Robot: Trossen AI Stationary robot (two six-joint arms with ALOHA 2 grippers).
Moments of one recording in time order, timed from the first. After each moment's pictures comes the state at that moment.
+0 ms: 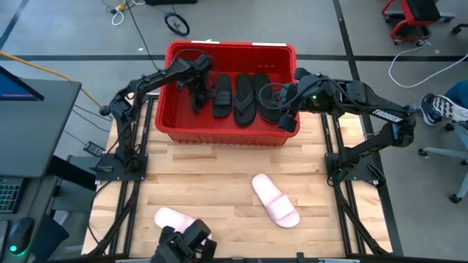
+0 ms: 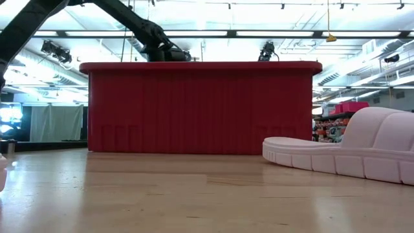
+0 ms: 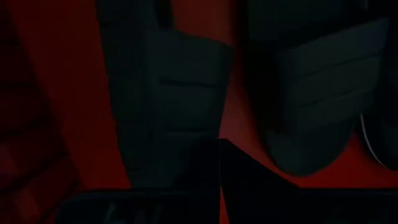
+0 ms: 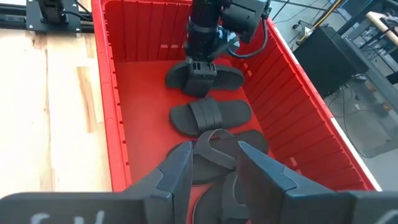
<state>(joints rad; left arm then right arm) 0.80 1.96 1.67 -1.00 -0.08 -0.49 -0.13 1.37 1.78 -1.05 0.38 -0.10</state>
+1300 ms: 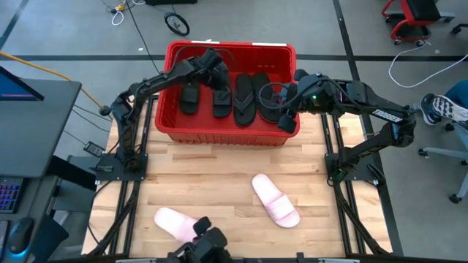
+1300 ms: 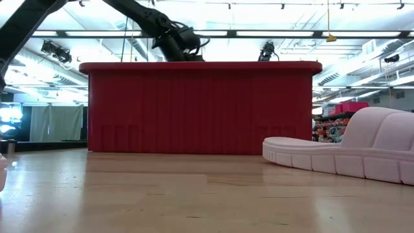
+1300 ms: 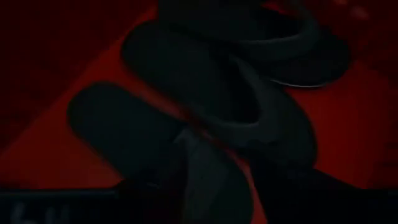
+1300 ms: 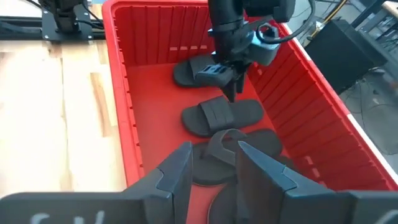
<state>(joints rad) 0.70 1.95 1.74 -0.67 0.10 0.04 -0.13 1.37 1.78 -1.05 0.34 -0.05</state>
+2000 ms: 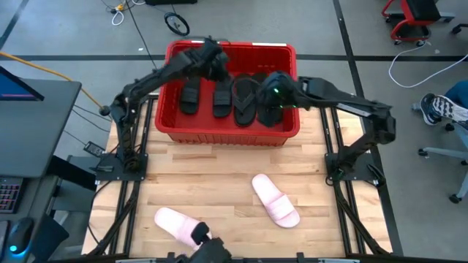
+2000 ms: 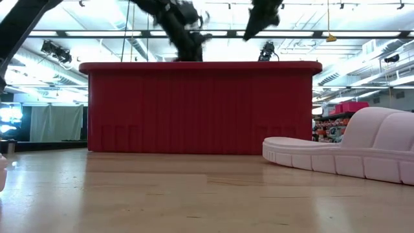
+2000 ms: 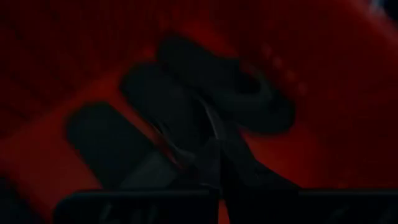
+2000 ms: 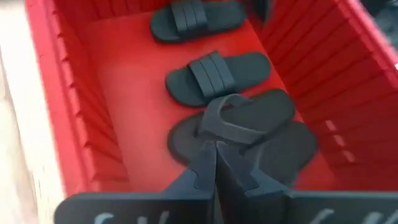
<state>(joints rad) 0.65 1.91 1.96 -0.80 0.07 -0.20 -0.32 1.55 1.69 -0.95 0.24 -0.03</state>
